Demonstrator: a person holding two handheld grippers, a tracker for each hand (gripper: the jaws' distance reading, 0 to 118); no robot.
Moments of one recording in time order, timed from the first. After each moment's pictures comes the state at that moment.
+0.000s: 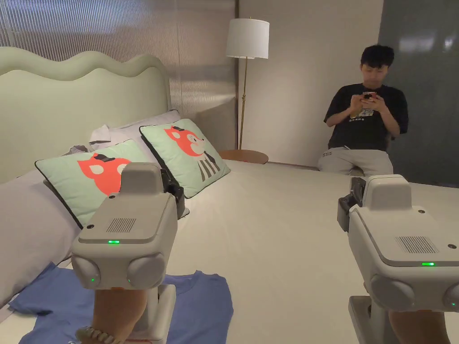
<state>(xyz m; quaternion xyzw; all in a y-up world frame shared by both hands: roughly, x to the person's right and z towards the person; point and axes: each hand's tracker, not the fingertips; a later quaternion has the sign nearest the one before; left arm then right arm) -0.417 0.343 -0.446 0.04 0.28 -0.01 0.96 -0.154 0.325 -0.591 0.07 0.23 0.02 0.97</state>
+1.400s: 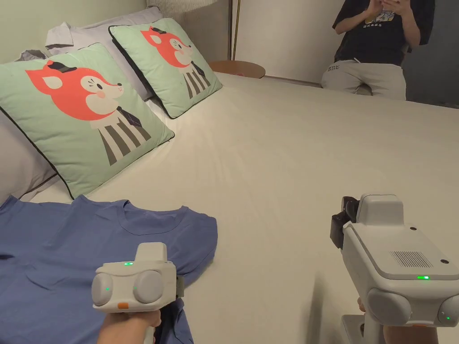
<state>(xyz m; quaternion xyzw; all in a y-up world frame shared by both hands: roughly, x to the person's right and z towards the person) -0.475 0.114 -0.544 -0.42 0.23 0.19 0.86 -0.176 0.194 -0.664 -0.11 0.23 0.06 0.96</state>
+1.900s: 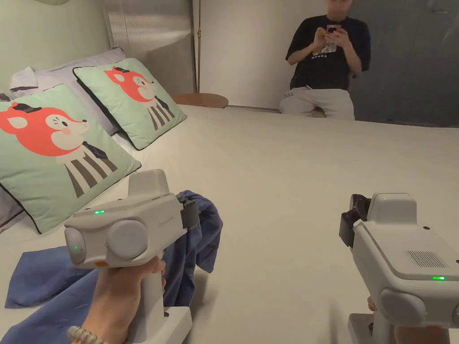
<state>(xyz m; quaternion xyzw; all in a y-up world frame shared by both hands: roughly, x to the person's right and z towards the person) -0.374 0.291 -0.546 -0.19 0.10 0.16 0.96 -0.078 0.234 -0.638 -0.06 0.17 0.03 0.98</state>
